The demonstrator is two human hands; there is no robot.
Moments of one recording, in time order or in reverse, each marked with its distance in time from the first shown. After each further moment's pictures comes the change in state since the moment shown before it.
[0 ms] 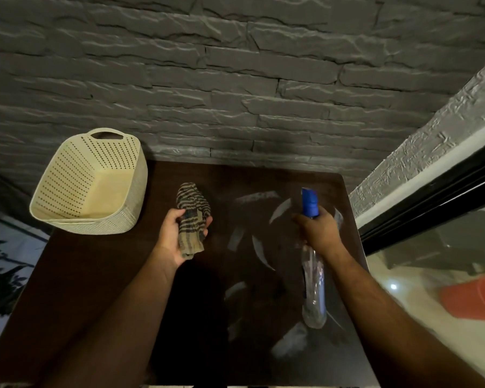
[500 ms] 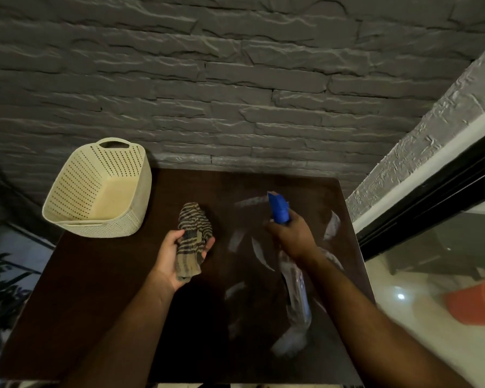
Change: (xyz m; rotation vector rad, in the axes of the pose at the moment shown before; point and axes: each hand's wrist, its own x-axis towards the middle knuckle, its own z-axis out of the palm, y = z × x) left_hand -0.040 -0.023 -0.020 -0.084 -0.036 -0.088; right_hand -0.039 -0.012 0.025 0.083 -0.224 -0.122
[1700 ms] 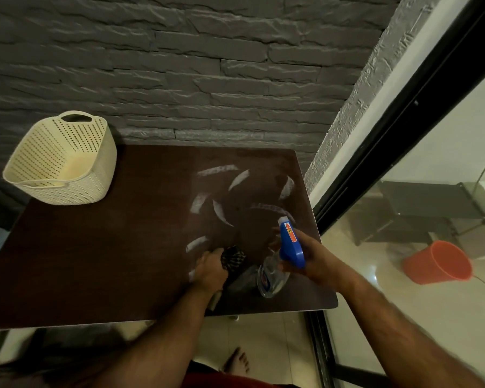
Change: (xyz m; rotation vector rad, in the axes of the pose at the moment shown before) left_hand 0.008 -0.221 -0.040 2.018 0.239 0.278; right_hand -0.181 0.079 -0.117 -0.323 -0.286 -0.081
